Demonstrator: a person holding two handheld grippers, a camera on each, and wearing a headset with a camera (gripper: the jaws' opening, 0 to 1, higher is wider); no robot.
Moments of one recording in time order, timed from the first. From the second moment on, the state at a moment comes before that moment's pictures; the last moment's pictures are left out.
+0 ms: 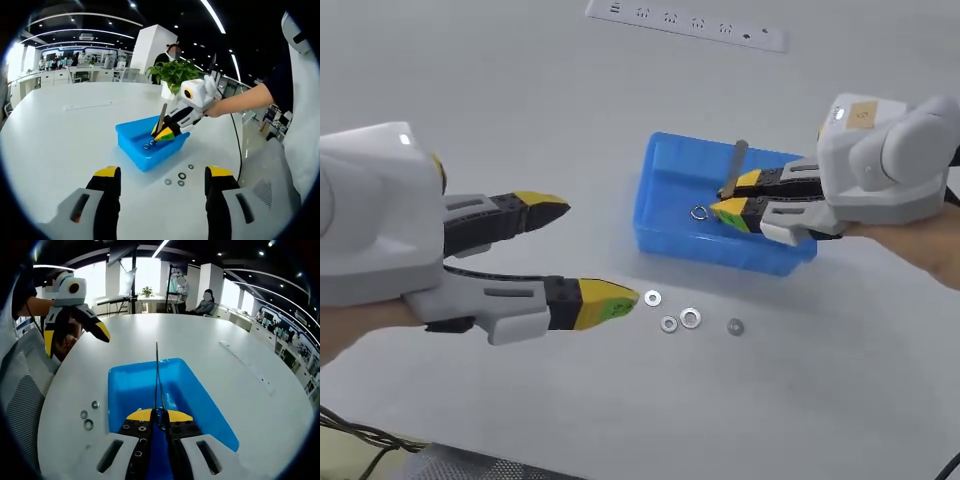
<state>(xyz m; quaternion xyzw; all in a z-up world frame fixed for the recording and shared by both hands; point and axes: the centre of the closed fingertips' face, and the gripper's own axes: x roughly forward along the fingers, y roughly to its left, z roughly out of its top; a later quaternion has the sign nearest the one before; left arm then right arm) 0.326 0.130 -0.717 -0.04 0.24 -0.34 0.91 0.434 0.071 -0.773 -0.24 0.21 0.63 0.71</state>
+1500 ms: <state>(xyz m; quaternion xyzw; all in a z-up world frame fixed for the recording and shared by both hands) 0.439 0.031 -0.695 0.03 0.18 -0.51 0.84 0.435 0.062 -0.771 -0.23 0.21 0.63 0.71</state>
